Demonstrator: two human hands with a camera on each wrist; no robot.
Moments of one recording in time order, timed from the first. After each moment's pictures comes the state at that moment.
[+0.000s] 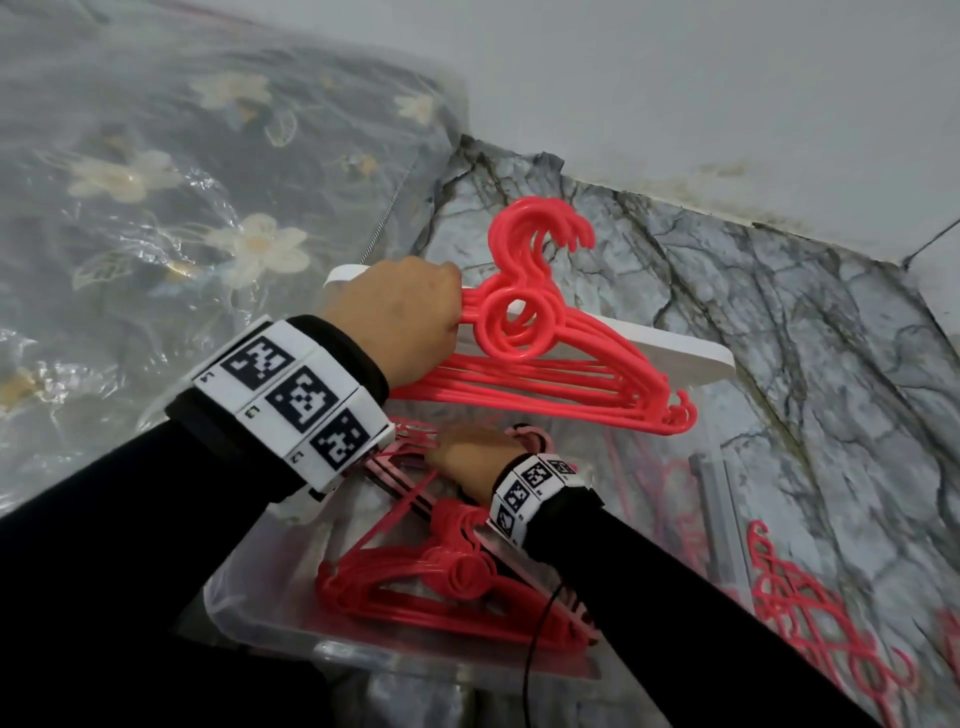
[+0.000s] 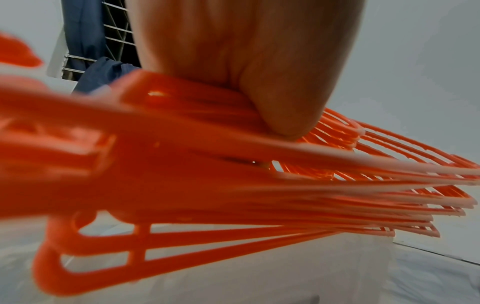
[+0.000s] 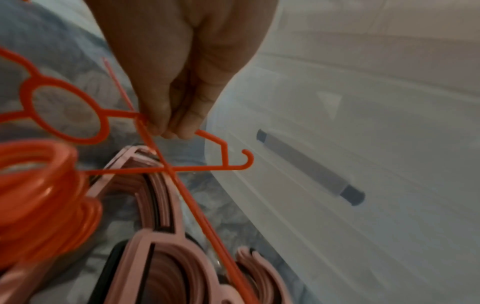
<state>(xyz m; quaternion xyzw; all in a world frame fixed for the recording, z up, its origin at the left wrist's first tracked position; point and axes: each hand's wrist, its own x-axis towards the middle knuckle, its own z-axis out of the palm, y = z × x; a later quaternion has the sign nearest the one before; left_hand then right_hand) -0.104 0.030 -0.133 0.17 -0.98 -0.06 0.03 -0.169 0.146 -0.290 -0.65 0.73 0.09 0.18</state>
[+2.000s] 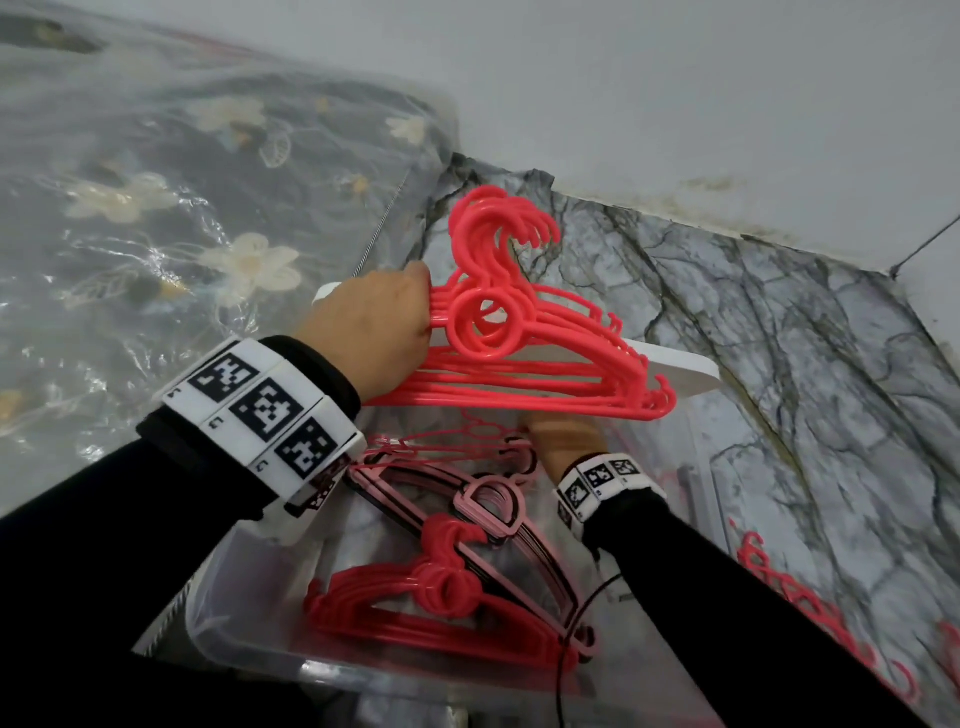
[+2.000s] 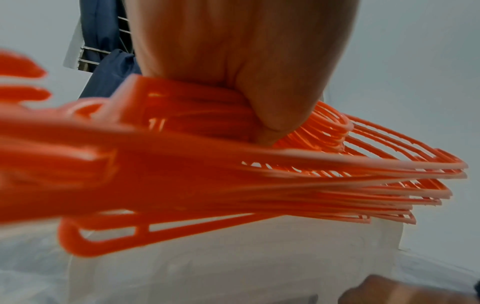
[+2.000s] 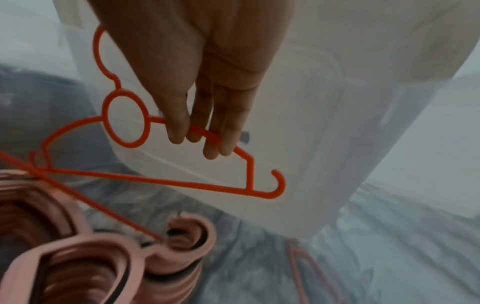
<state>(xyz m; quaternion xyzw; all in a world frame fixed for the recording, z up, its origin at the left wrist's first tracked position) -0.103 0.023 -0.139 0.18 -0.97 -0.11 0.08 -0.238 0.205 -0.291 -0.44 0.89 -0.06 0.07</state>
